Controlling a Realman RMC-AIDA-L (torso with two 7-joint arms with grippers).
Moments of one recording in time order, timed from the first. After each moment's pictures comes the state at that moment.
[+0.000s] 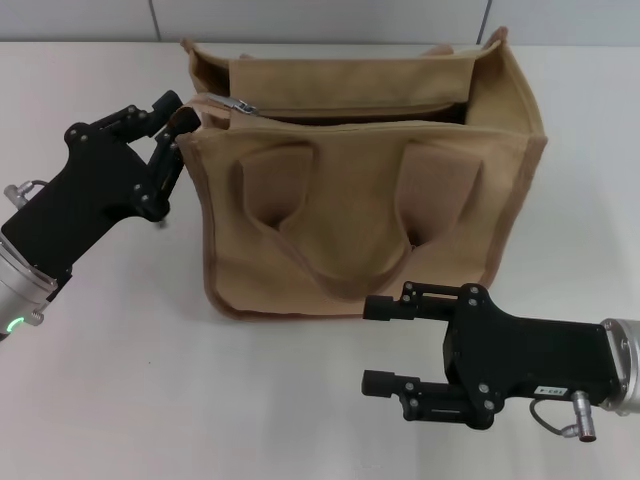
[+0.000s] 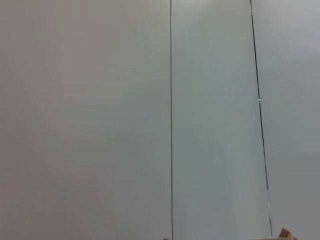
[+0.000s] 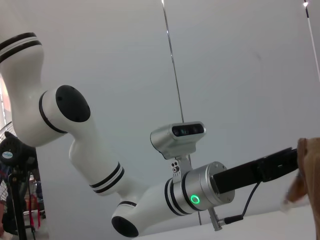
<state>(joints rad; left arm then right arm) -0.43 -2.08 0.26 0.13 1.73 1.71 -0.55 0.53 2.09 -0.73 -0.19 -1.92 -1.82 0.78</state>
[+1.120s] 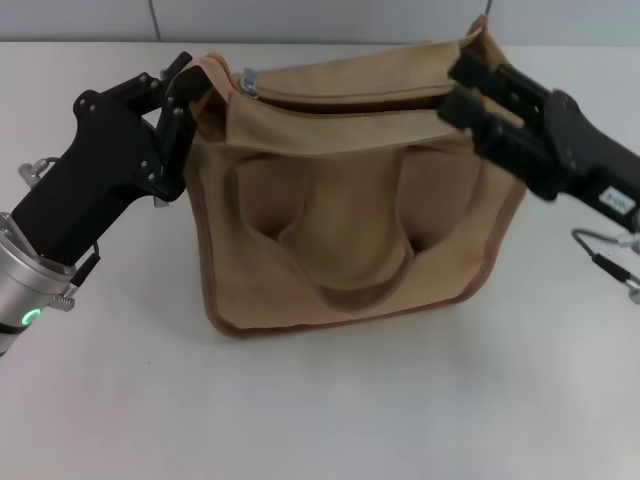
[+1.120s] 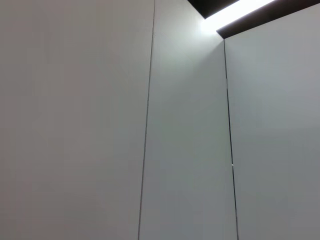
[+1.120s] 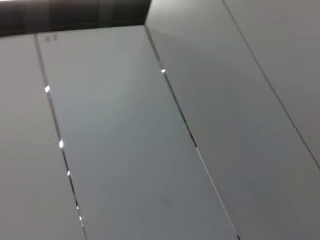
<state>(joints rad) -0.48 -2.08 0.23 0.04 1.73 1.86 -0.55 0.57 2.09 -0.68 -0.20 -1.48 -1.85 1.11</state>
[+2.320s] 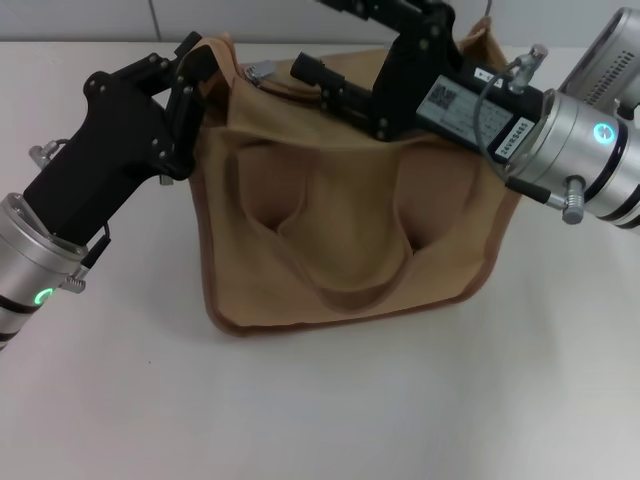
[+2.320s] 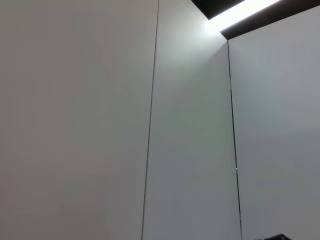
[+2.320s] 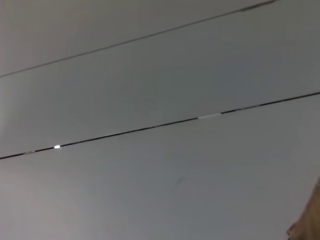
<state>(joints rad) -0.51 -2.08 0.22 0.02 1.72 1.83 -0.55 0.83 2.09 -0.71 -0.05 -1.46 -1.60 2.46</state>
